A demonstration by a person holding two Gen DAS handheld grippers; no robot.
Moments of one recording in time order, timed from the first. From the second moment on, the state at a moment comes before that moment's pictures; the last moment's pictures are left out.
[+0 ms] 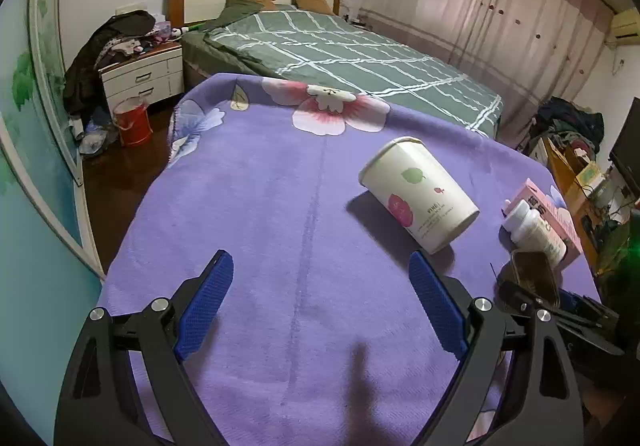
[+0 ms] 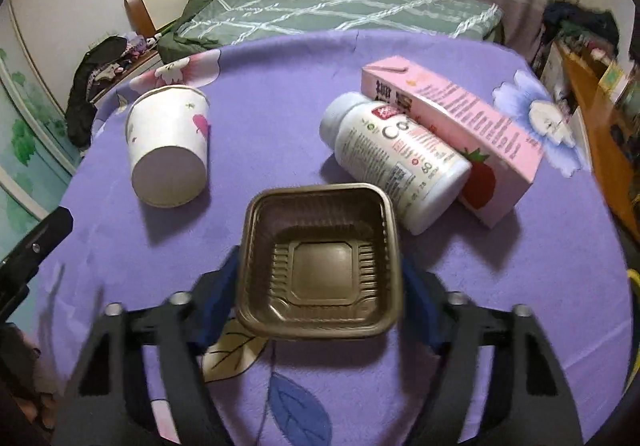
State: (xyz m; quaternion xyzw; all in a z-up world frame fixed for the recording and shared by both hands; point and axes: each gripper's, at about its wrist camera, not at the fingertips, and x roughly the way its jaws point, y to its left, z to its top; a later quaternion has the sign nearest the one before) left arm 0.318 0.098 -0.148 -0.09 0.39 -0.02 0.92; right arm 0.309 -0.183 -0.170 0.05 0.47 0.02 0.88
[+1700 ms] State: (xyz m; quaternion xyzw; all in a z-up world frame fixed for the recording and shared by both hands) left arm 0.302 0.028 -0.152 0.01 0.38 -0.13 0.92; right arm 0.147 -0.481 -0.162 0.18 0.42 -0.24 0.86
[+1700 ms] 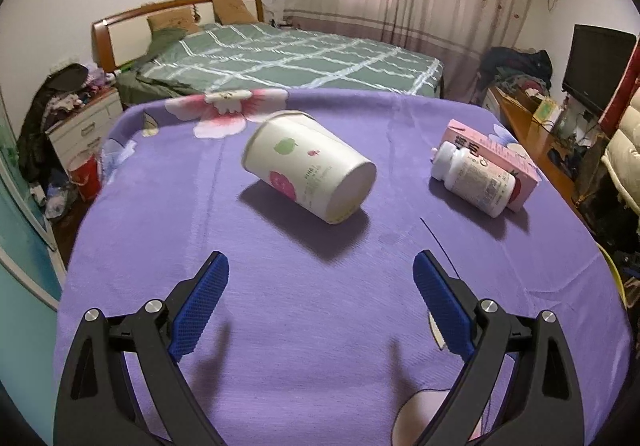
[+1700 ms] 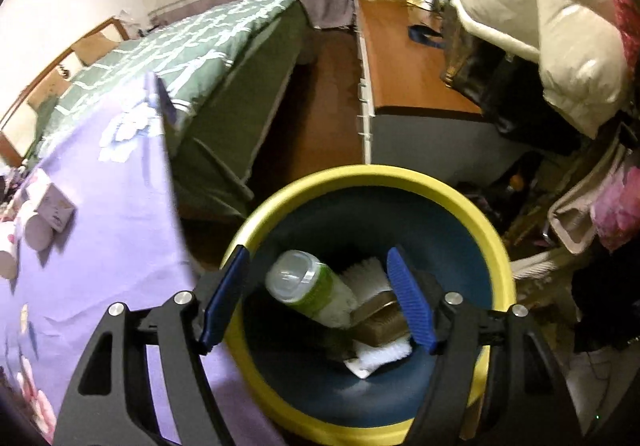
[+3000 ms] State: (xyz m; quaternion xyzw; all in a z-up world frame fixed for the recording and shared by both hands) left arm 0.430 0.013 -0.141 0.12 0.40 -0.23 0.88; right arm 0.184 -0.441 -0.153 0.17 0.41 -0.15 0.88
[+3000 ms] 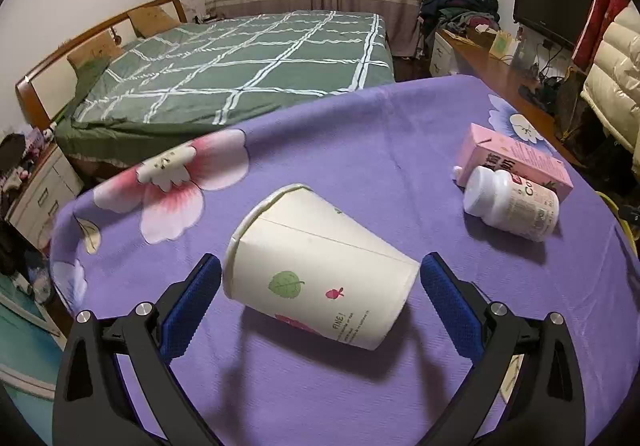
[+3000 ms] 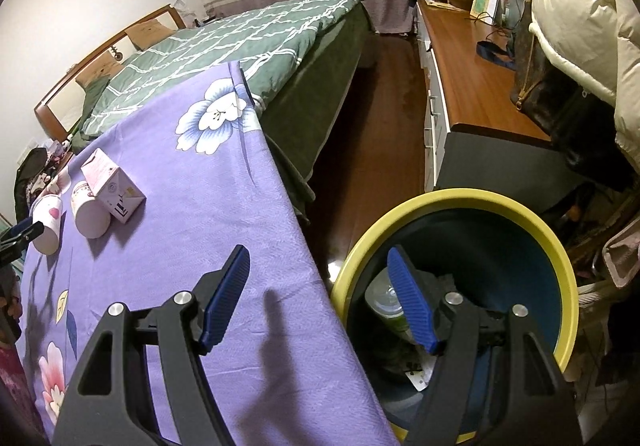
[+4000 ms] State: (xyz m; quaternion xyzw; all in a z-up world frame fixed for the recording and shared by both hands) left arm 0.466 -0.001 -0.148 0.22 0.40 -0.26 0.85; right arm 0.190 -0.438 -0.153 0.16 0.42 -0.15 0.88
